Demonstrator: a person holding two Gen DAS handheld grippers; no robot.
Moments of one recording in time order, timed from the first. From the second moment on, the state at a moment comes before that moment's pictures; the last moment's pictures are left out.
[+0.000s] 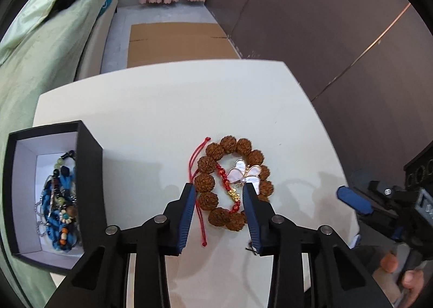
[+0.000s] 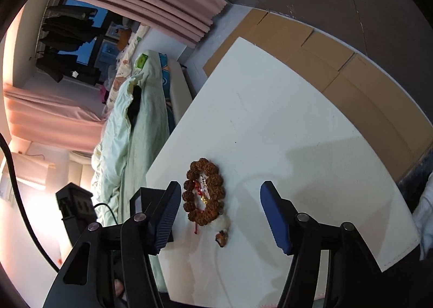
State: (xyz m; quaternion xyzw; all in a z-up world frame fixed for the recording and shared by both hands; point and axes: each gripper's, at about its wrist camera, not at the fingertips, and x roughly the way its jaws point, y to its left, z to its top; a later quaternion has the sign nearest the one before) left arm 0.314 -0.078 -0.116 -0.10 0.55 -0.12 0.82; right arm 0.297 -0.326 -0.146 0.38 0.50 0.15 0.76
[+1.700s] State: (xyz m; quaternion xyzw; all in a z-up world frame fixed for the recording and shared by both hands) left arm 0.287 -0.005 -0.026 -0.19 0.39 -0.19 0.88; right arm 0.316 -0.232 -0.168 0.31 0.55 0.18 0.75
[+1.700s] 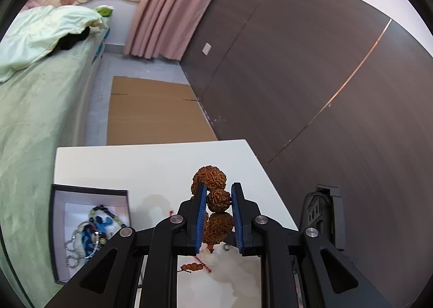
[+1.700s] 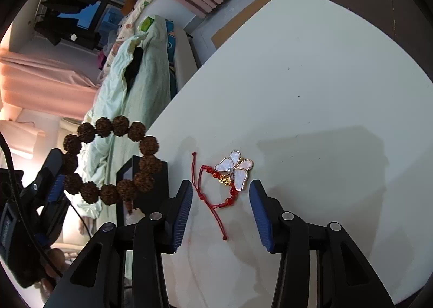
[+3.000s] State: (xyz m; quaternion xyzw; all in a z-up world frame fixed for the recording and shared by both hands) left arm 0.259 0.061 -0.007 -0.23 0.35 -0.15 0.89; right arm 0.317 -0.201 -0.141 0.18 0.54 0.15 0.81
